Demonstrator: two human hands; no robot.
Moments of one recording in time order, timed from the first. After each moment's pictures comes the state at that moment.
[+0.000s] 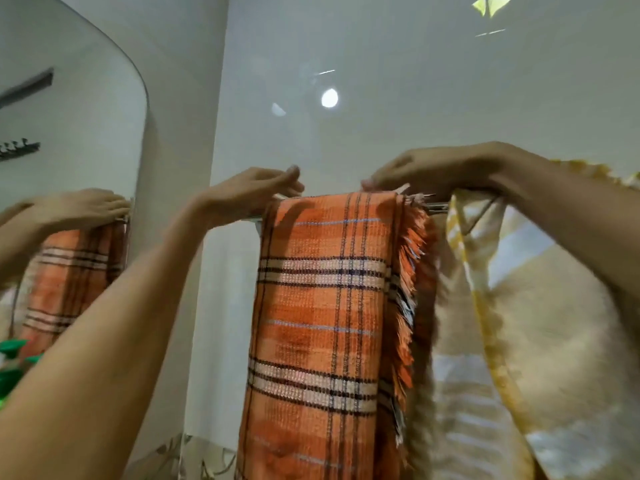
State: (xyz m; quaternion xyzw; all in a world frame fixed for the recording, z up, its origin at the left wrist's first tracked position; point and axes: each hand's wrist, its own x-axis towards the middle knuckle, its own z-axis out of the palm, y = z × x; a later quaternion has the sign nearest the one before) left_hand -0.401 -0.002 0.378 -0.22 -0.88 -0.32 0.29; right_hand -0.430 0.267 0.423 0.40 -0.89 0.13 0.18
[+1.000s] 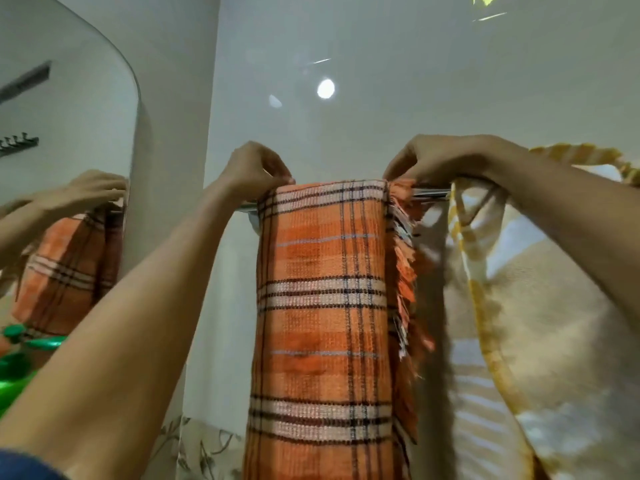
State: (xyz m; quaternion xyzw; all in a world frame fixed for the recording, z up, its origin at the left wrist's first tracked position) left_hand -0.422 0.024 0.390 -0.08 -0.84 -0.22 0.49; right_hand -0.444 0.286 0.427 0.37 -0.89 0.11 0.23
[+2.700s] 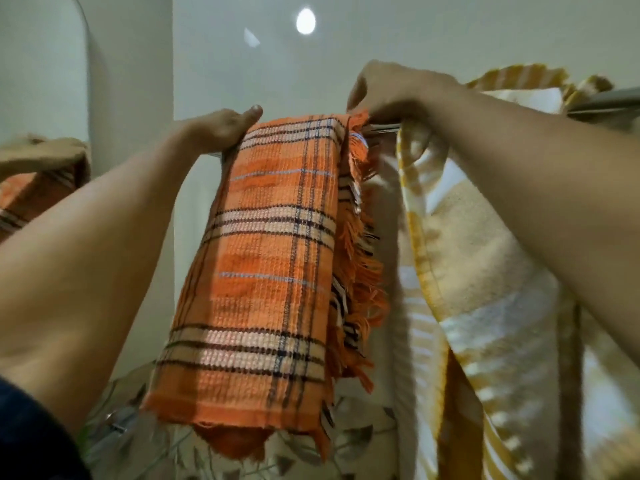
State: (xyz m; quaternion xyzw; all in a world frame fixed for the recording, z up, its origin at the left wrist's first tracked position) left_hand -0.418 0.035 0.376 -0.02 -0.90 -0.22 0.37; right_hand -0.423 0.289 0.414 0.29 -0.89 0.09 0.34
